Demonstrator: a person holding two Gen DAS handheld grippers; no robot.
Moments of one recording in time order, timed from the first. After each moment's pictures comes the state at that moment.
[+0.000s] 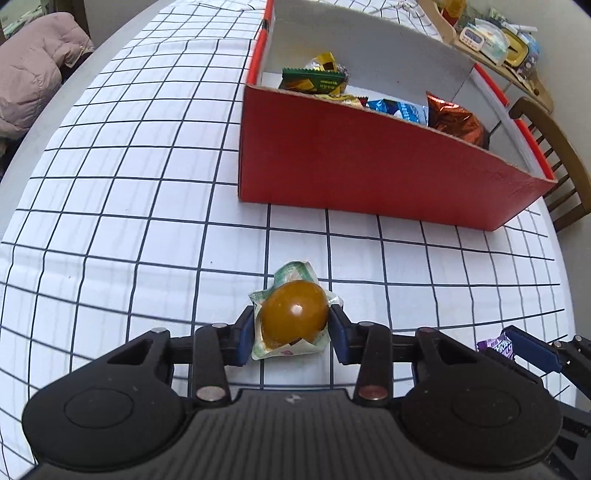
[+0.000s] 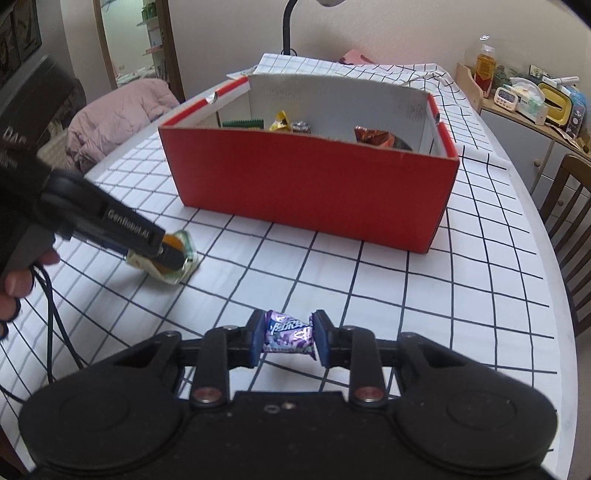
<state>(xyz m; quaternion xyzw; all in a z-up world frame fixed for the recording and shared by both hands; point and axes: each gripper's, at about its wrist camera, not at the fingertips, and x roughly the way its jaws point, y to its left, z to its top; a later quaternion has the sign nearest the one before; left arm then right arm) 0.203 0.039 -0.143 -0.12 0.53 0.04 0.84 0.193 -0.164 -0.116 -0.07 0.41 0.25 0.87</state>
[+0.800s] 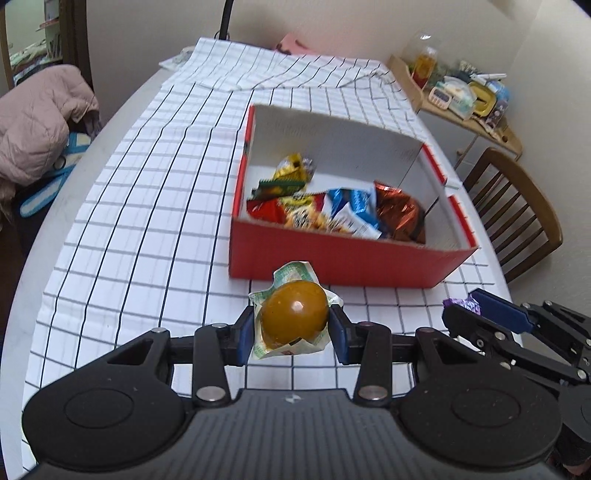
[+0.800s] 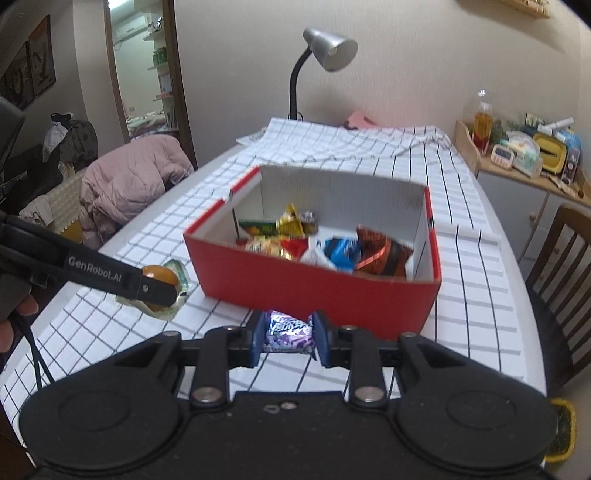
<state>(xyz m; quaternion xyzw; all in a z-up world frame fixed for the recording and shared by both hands) 0.180 0.031 -0.044 -0.12 0.45 0.03 0.88 0.203 -0.158 -0.037 -0.05 0.33 0.27 0.90</state>
